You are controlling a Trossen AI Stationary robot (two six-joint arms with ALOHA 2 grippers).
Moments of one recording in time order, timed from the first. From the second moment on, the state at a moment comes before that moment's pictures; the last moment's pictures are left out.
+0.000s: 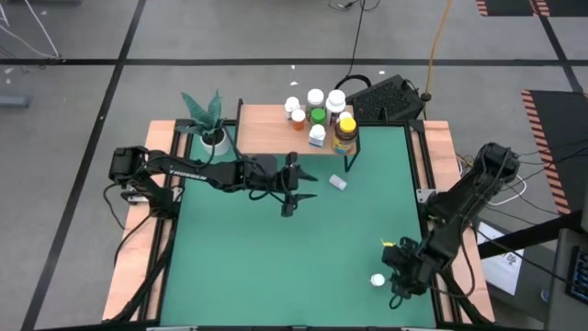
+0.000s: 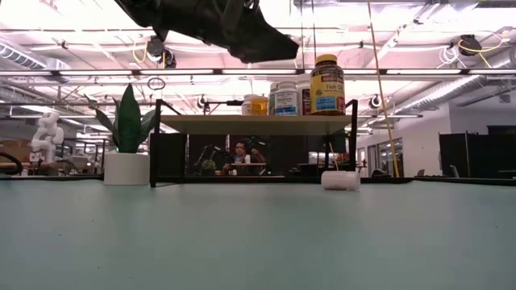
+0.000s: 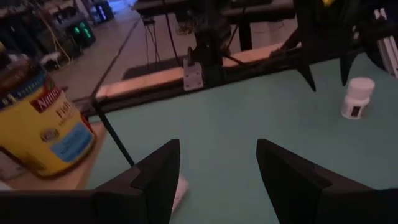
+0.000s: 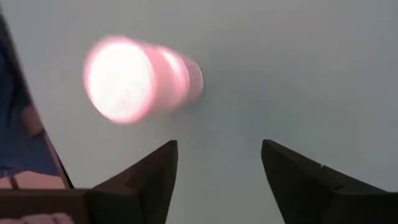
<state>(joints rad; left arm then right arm) 0.06 1.62 1.03 0.30 0.08 0.27 0.97 1.34 0.67 -0.58 0.08 1.38</state>
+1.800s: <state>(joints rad) -0.11 1.62 1.03 0.34 -0.13 0.21 1.19 1.72 0.87 -0.37 0.47 1.45</state>
